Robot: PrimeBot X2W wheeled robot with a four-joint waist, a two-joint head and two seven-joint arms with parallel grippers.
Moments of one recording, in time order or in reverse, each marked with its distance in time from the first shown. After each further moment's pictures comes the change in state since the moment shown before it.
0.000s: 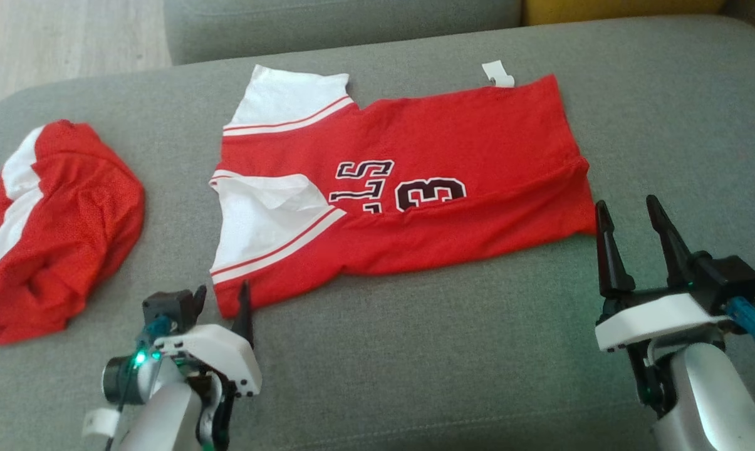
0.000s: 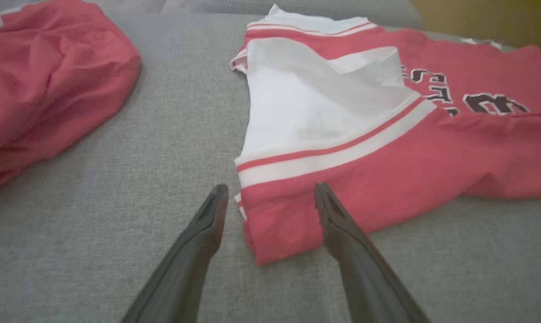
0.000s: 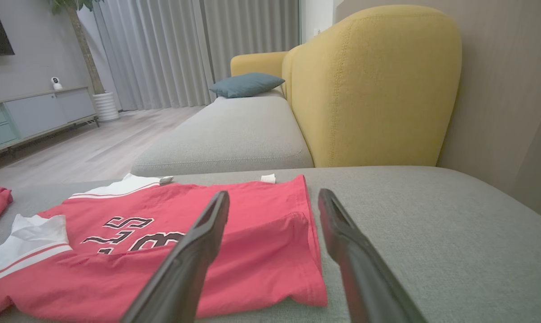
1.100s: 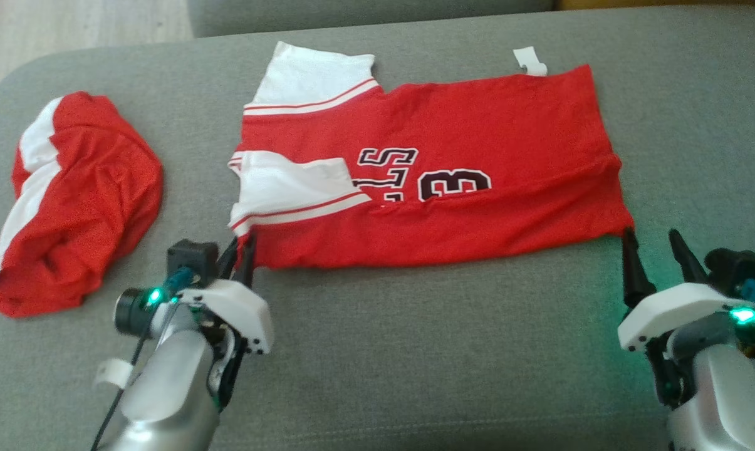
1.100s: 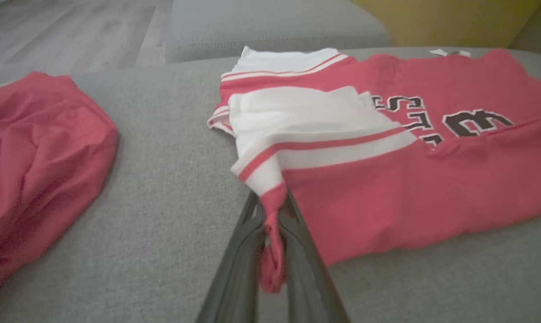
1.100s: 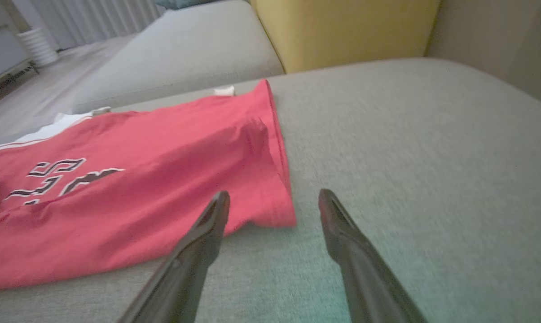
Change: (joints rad) left arm -0.188 0.016 -0.103 0.149 0.047 -0.081 -0.050; right arm -0.045 0.039 -0.155 0.133 -0.011 0.000 0.188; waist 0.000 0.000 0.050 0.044
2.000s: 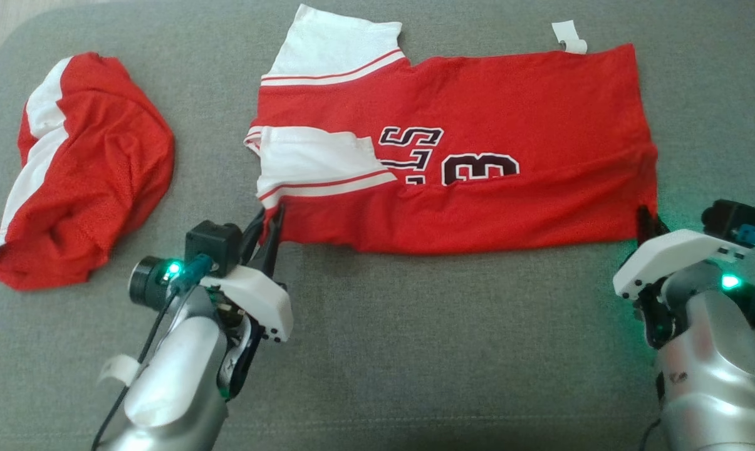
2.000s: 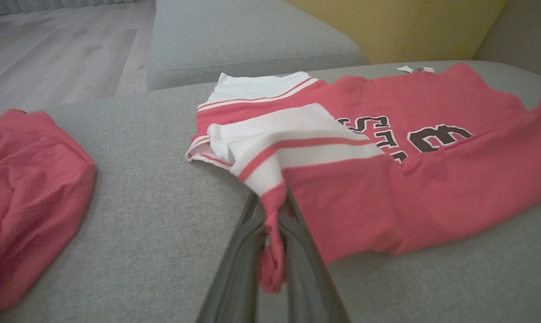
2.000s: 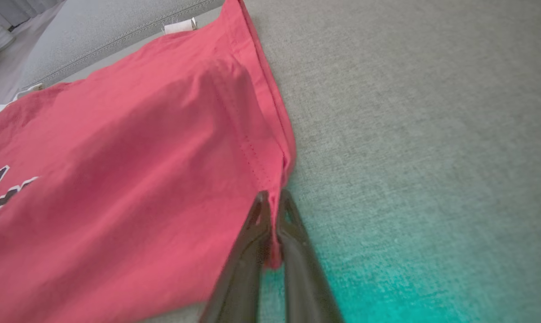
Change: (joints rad) left arm 0.033 0.026 -0.064 -0.268 0.029 0.014 0.045; right arm -0.299 0.018 -0.169 0.410 -0.013 0.000 0.078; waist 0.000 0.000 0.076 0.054
